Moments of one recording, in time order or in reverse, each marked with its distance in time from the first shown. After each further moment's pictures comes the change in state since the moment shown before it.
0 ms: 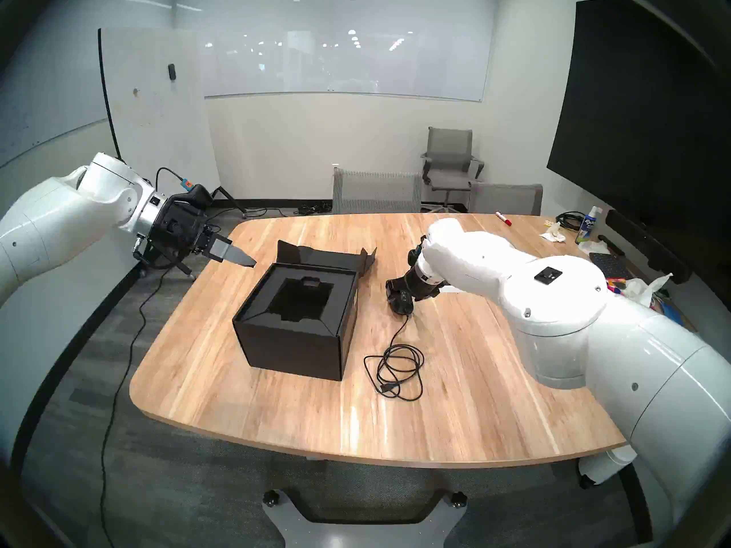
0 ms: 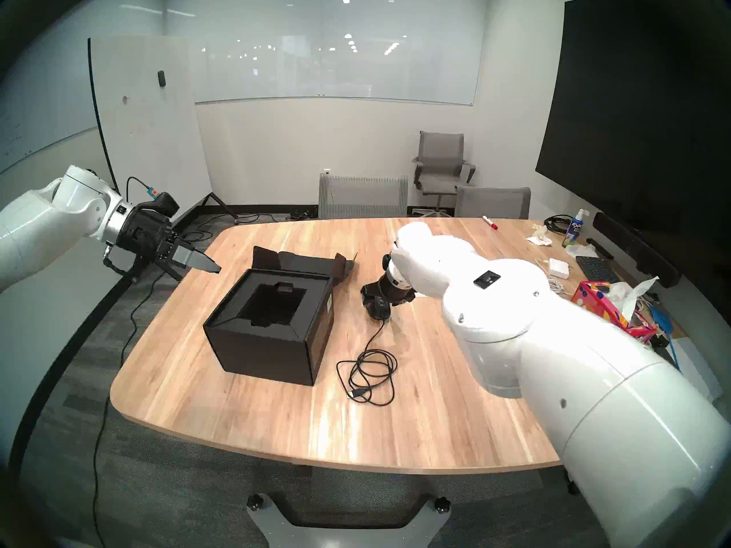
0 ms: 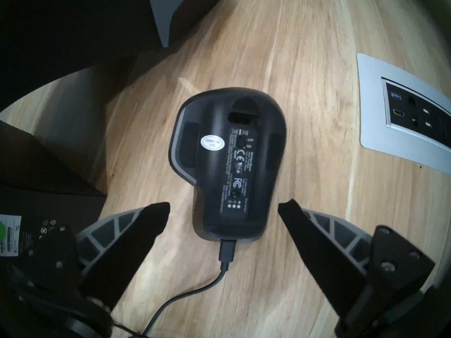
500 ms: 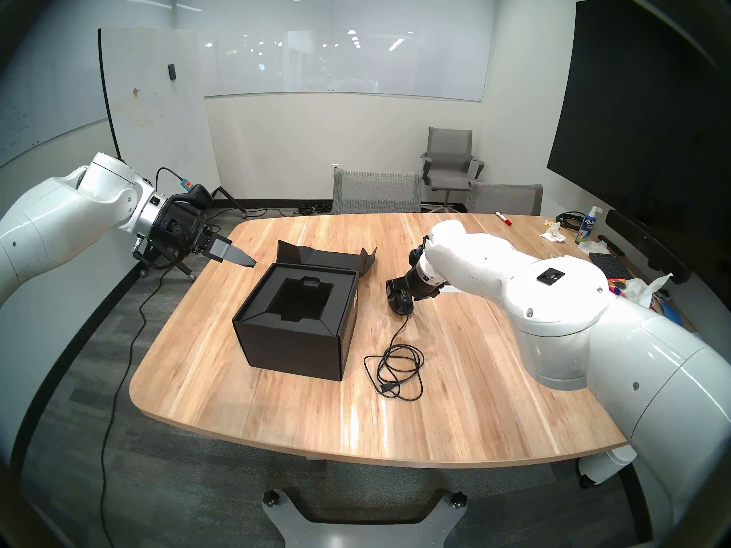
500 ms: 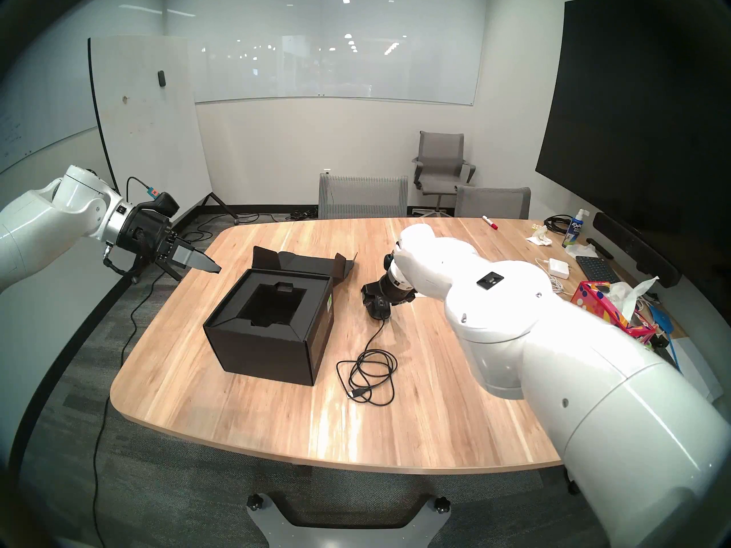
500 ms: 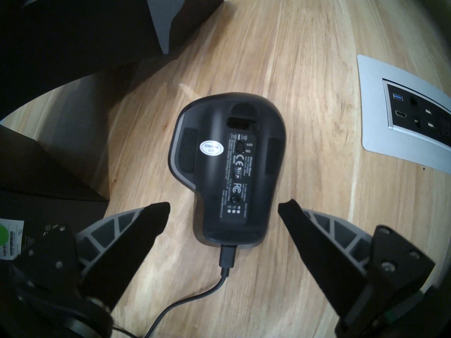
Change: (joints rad) left arm 0.000 0.000 0.000 0.000 0.000 0.000 0.000; right arm -0.006 0.010 0.016 0.000 0.002 -0.022 0.015
